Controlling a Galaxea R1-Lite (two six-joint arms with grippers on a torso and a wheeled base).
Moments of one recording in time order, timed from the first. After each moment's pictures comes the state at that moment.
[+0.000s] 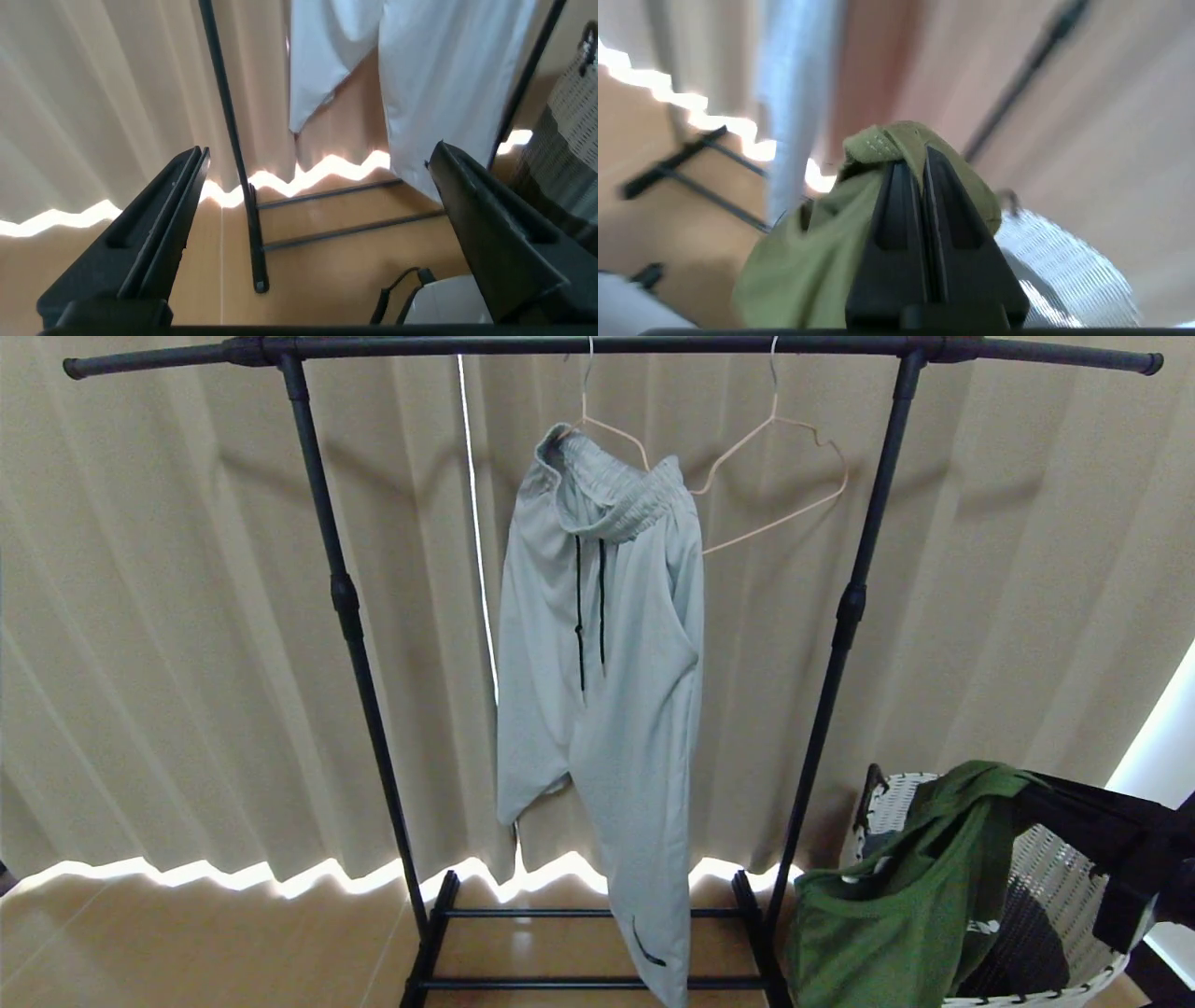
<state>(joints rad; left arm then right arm) -0.08 0.10 0.00 0.00 -0.08 0.08 0.32 1.07 -0.37 -0.49 0.05 -0.25</state>
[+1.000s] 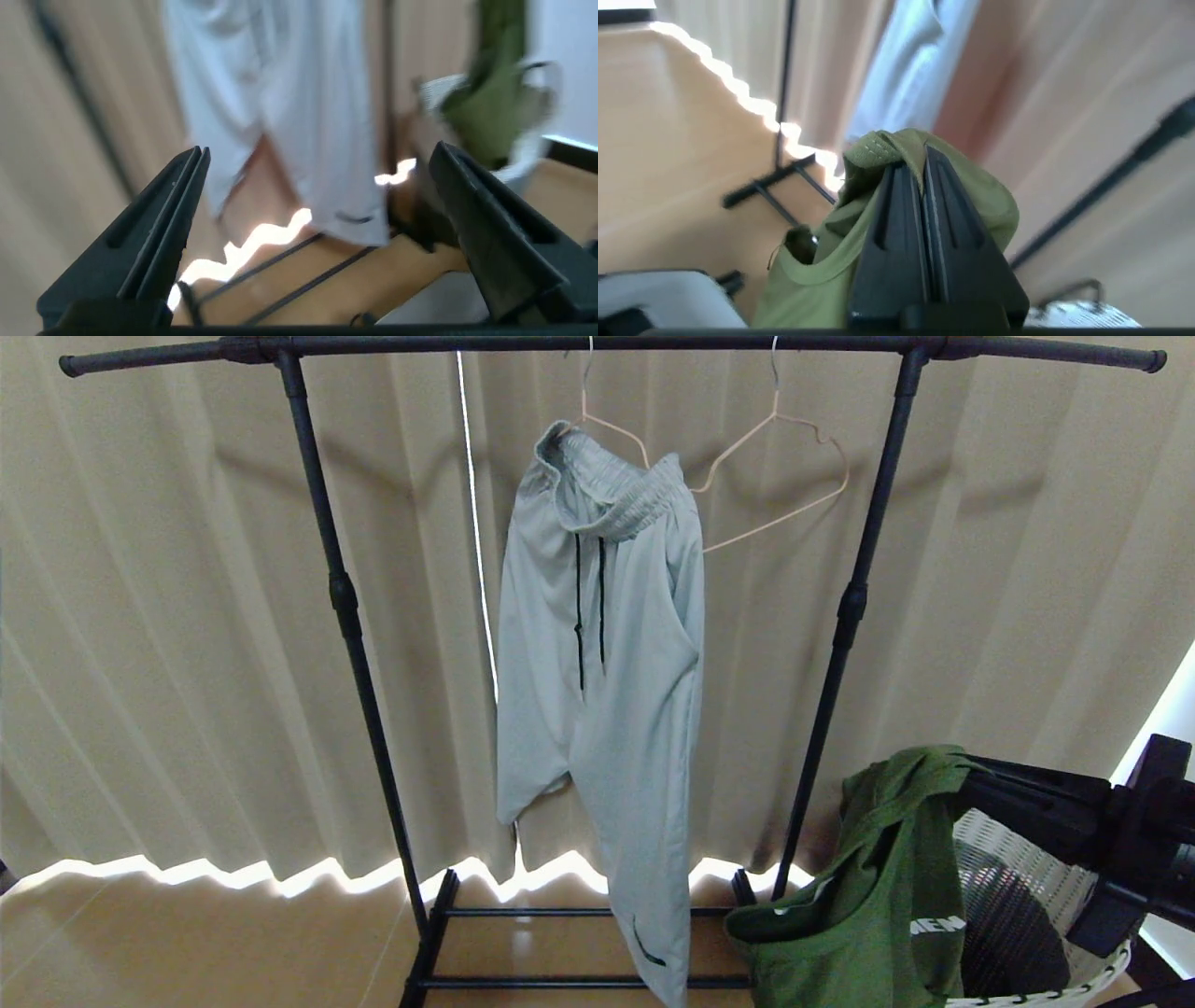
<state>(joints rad) -0.09 0.19 -0.18 -0.09 -0.48 0.09 0.46 1.11 -0.45 -0.51 0.20 -0.21</state>
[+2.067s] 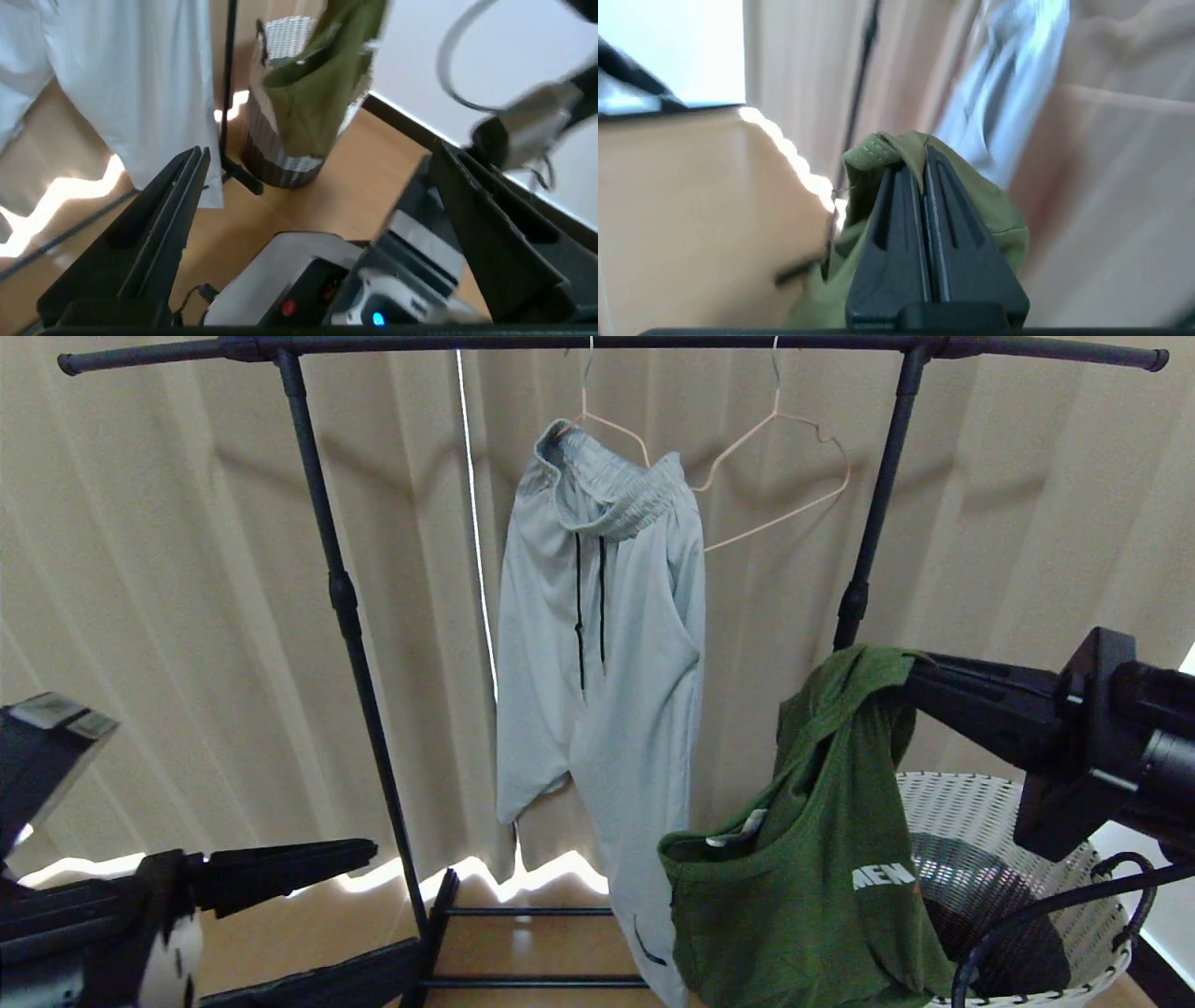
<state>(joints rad) -0.60 1.04 -0.48 -0.31 -0.36 -0.23 0.57 1.24 -0.61 -0.69 0.28 -0.09</state>
